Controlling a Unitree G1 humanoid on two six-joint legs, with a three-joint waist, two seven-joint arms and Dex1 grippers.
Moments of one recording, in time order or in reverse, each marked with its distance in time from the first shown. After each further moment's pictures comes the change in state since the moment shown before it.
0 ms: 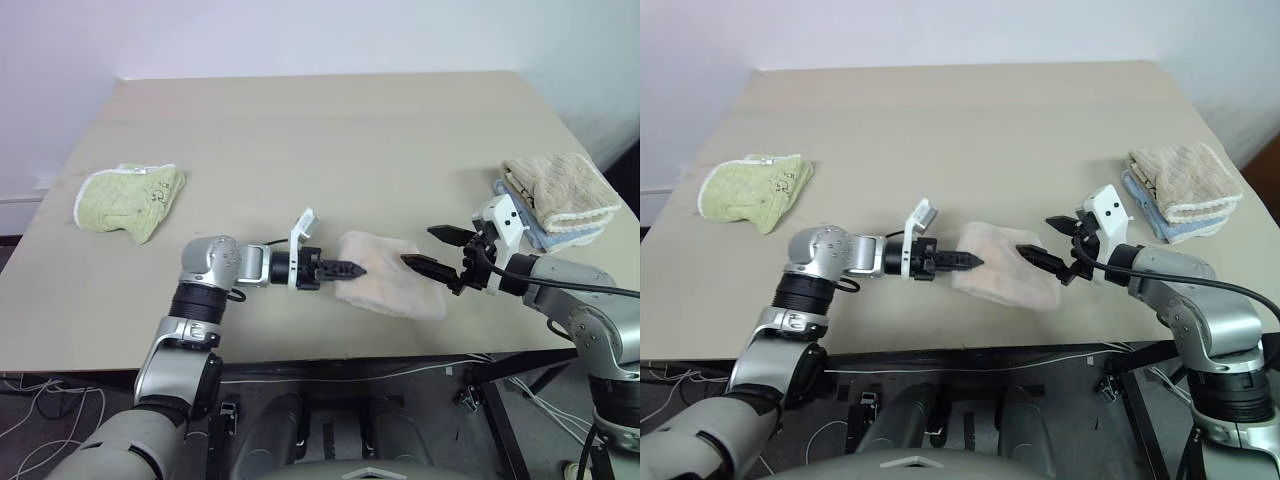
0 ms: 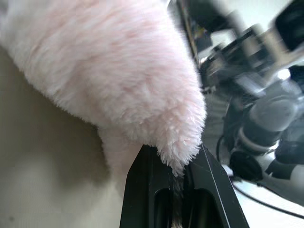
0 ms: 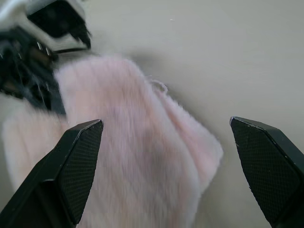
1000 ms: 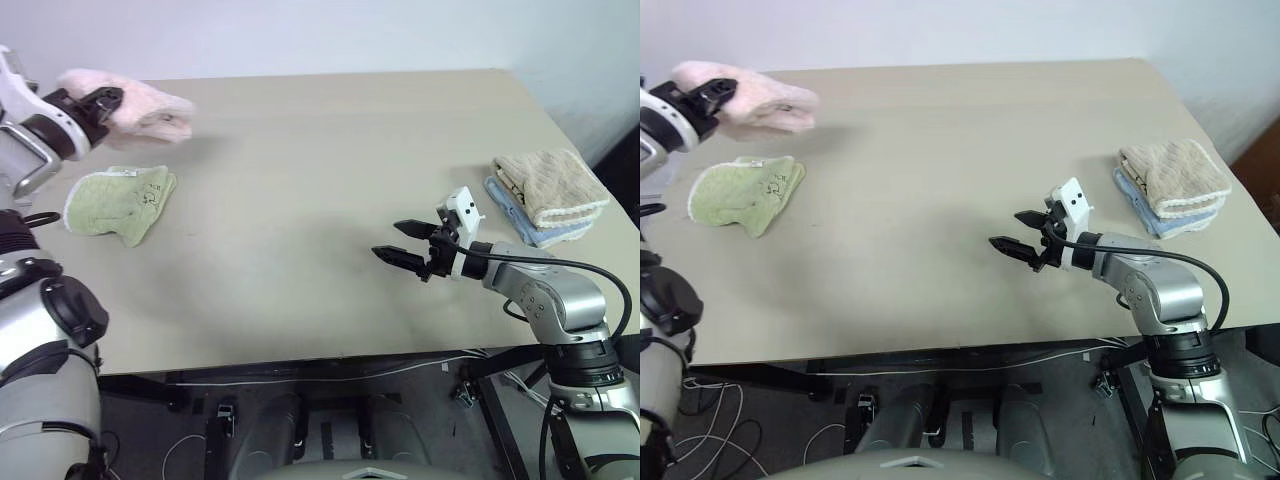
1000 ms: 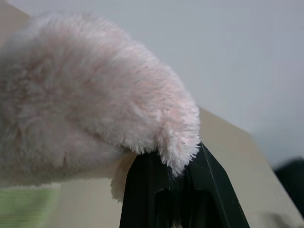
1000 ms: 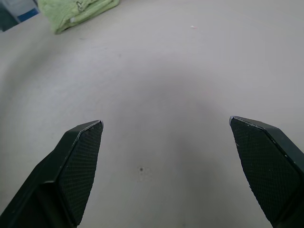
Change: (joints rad) left arm -0.330 0.583 0.514 0.427 0.122 -0.435 0.438; right arm -0.193 0.100 0.155 0.241 -0.063 -0.085 0.094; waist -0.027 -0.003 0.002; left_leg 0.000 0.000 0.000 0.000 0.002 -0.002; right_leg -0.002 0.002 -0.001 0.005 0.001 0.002
